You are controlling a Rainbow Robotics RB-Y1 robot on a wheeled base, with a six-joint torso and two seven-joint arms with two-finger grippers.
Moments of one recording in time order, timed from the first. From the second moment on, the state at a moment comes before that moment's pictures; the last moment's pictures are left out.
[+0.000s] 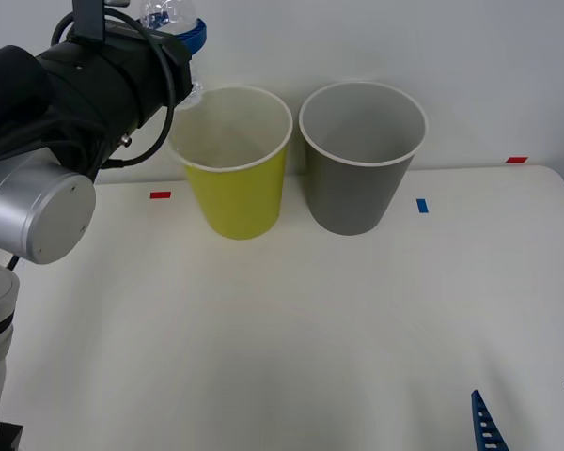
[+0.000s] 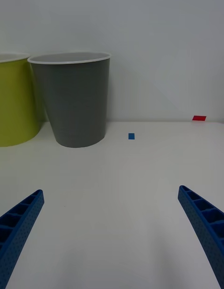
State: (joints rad) right arm 1.16 -0.39 0.17 -2.23 -0.03 -0.53 1.40; left arm -0.46 0.37 -0.08 -2.25 0.25 0.94 -1.38
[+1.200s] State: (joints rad) right arm 1.16 -0.39 0.17 -2.23 -0.03 -0.53 1.40; left arm -0.54 0.25 -0.20 -1.83 0.13 0.49 -1.37
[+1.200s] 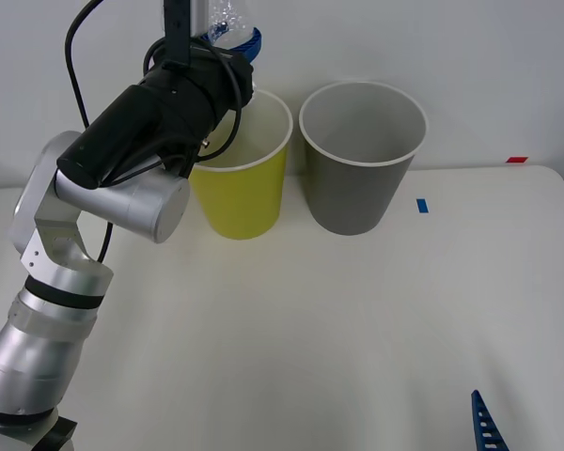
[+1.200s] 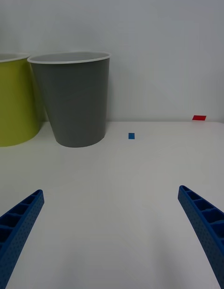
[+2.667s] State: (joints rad) right arm 1.16 -0.39 0.17 -2.23 -0.03 -0.53 1.40; left arm -0.54 0.29 -0.20 -1.82 0.14 0.46 -1.35
